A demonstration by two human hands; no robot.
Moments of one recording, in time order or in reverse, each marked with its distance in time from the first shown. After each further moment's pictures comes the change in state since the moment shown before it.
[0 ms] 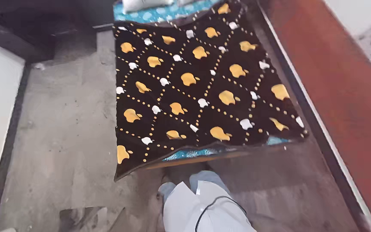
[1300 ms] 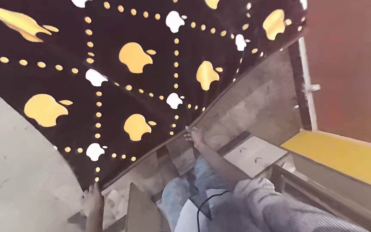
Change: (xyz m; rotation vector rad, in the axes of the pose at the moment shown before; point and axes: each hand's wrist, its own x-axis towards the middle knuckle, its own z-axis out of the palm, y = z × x) left_hand 0.259 -0.175 -0.168 1.117 0.092 0.106; right_hand 0.401 -0.048 -0.010 1.607 0.987 0.355
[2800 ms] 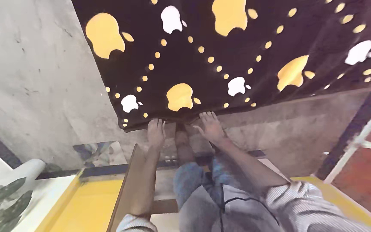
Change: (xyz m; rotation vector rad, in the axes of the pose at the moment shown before) left_hand 0.008 0.160 -0.006 -0.569 0.495 0.294; right_hand -0.034 0.009 0.092 -1.703 -0.344 -1.040
